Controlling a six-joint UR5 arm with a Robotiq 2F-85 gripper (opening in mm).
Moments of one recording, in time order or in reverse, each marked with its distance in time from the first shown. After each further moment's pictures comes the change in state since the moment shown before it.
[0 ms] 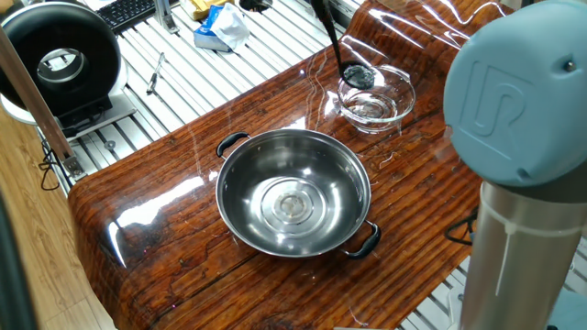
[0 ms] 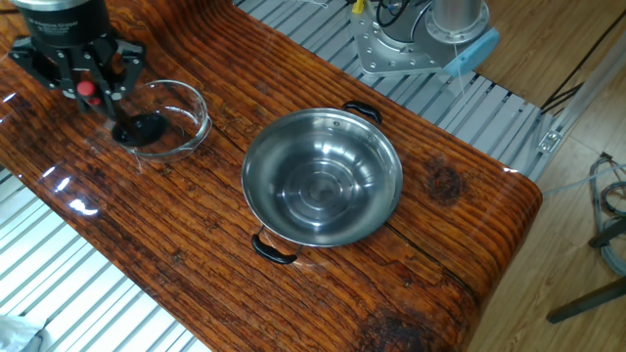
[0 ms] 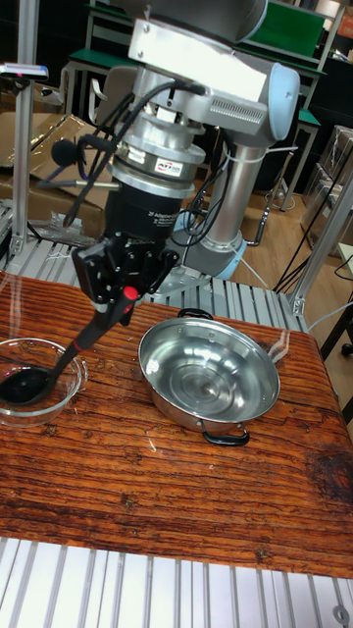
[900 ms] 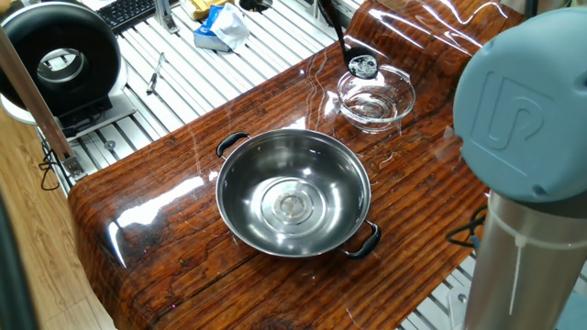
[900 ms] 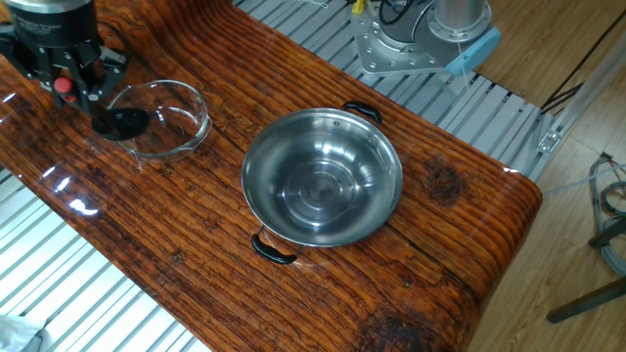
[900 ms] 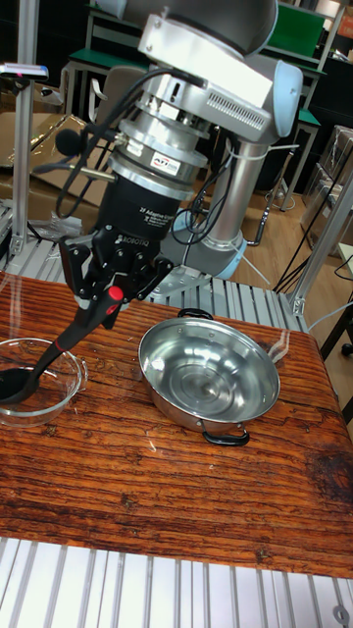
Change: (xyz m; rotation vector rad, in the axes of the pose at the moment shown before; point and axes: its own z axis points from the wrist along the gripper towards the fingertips) arm 0.000 -0.014 -0.003 0.095 0.015 0.140
